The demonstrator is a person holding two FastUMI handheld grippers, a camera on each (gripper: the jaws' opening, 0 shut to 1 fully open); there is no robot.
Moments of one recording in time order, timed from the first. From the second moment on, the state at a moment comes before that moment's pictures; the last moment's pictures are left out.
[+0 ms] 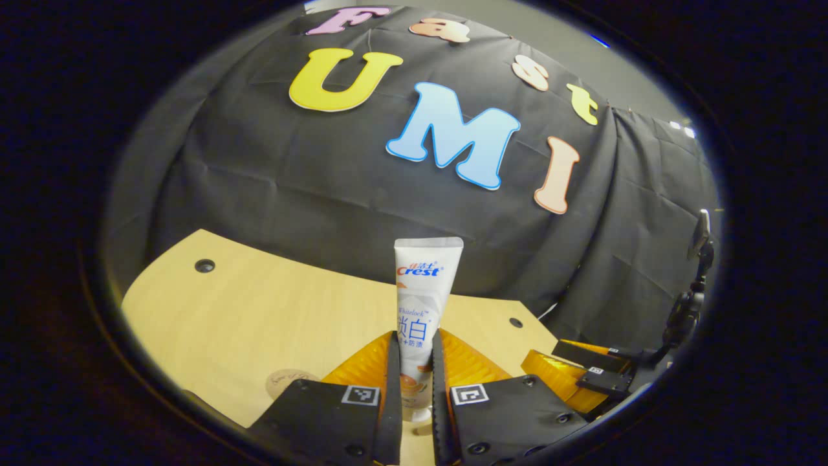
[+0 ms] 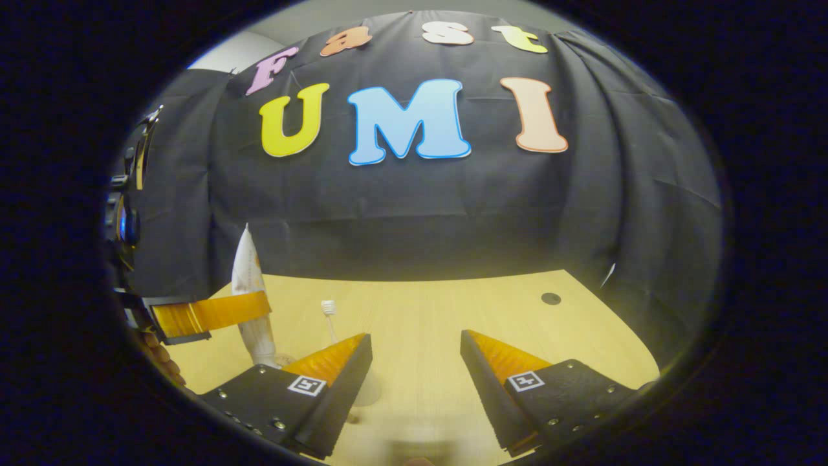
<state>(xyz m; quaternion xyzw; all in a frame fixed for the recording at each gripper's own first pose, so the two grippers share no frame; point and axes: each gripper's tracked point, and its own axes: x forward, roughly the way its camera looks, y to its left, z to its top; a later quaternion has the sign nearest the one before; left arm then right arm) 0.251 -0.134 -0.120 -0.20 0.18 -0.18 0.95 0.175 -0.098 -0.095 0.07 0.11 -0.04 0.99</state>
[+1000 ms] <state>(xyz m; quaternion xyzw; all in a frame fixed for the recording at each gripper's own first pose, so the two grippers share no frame) 0.281 -0.173 -0.178 -0.17 0.17 -0.20 0.95 0.135 -0.115 -0.131 0.10 0.17 -0.08 0.98</state>
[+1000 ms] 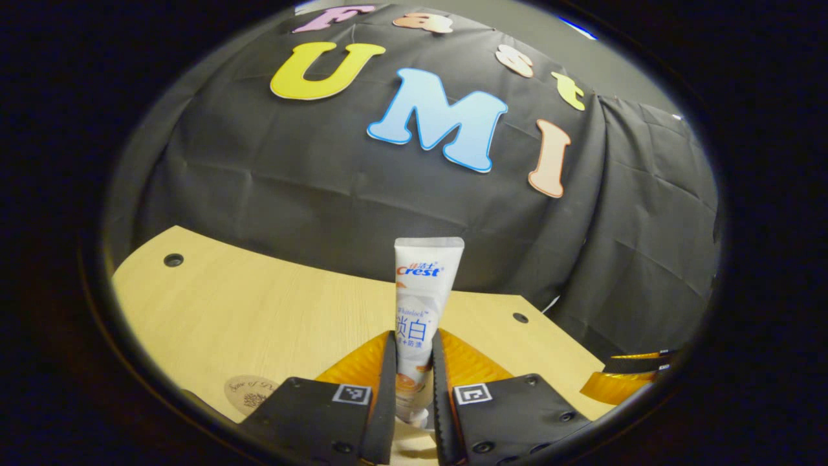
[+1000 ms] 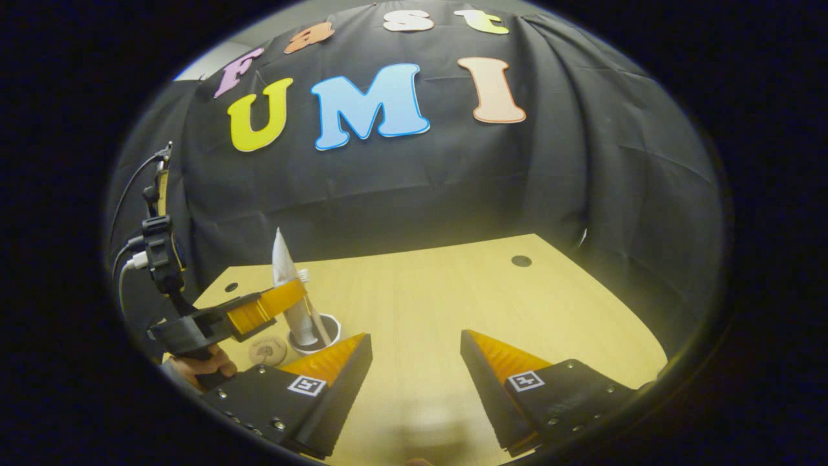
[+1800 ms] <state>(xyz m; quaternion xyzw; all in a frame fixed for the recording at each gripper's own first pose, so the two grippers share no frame) 0.246 -0.144 -0.118 -0.16 0.13 -0.20 0.96 0.129 -0.076 -0.121 0.09 0.19 -0.04 0.98</state>
